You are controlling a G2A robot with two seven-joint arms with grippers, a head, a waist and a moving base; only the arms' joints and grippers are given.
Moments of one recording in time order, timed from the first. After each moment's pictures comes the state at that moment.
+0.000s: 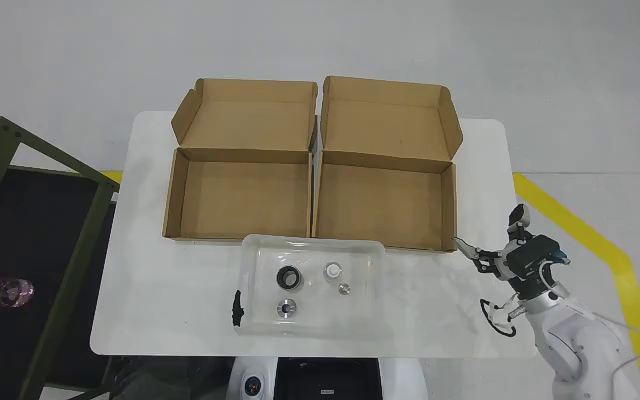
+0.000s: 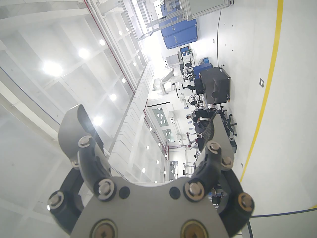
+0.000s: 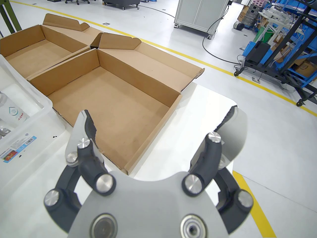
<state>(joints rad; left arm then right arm) -0.19 -0.18 -0.57 -1.44 2.04 -0.23 0.13 -1.78 -1.20 1.83 -1.94 -1.38 -0.58 -0.17</state>
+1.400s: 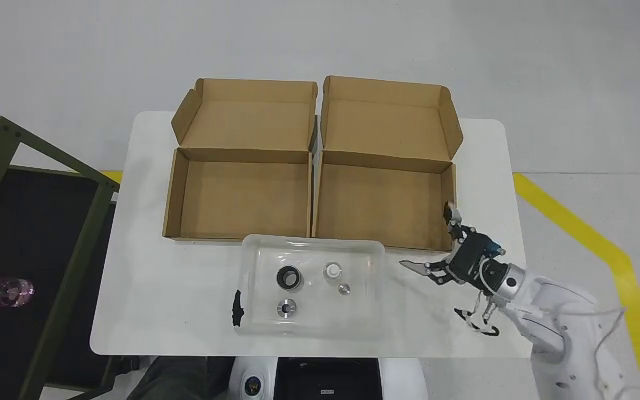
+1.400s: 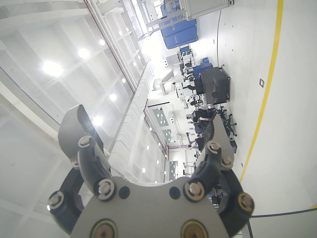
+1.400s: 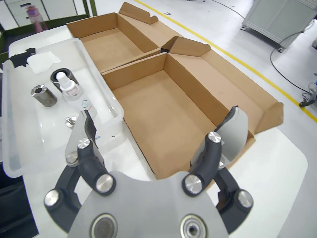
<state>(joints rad) -0.19 -0.18 -0.57 -1.44 2.04 -0.23 0.13 -1.63 -1.18 1.65 -2.04 -1.33 -0.89 0.12</state>
